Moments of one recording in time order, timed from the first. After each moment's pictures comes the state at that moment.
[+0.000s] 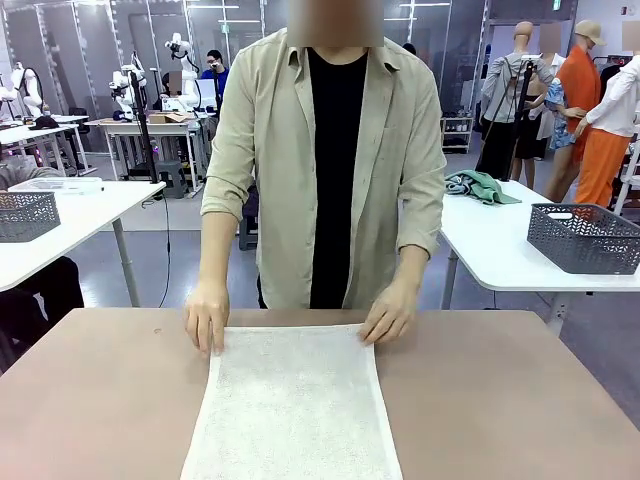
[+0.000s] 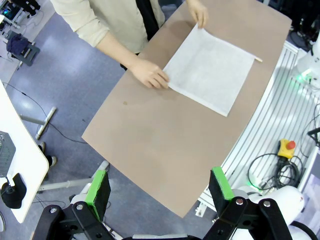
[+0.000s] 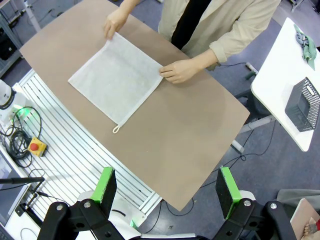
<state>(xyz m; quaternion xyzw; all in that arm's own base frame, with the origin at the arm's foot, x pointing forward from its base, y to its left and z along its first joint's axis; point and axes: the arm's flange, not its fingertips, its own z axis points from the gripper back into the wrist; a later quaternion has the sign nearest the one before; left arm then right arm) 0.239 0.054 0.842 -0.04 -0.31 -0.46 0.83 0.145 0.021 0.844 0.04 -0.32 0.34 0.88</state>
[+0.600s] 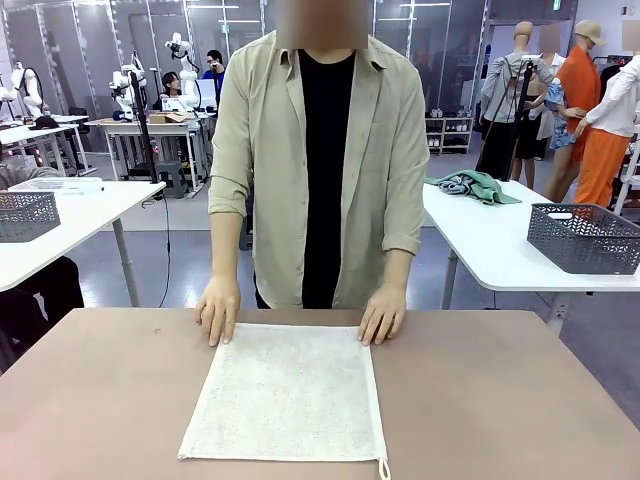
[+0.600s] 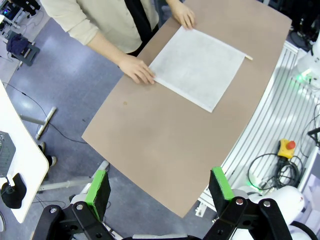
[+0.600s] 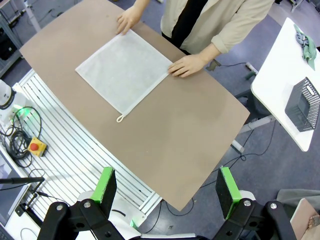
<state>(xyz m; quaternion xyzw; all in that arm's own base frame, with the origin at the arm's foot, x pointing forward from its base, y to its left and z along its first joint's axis) 0.239 0.054 0.842 -0.04 -0.31 -0.46 0.83 0.145 0.021 0.844 0.04 -0.32 0.34 0.88</state>
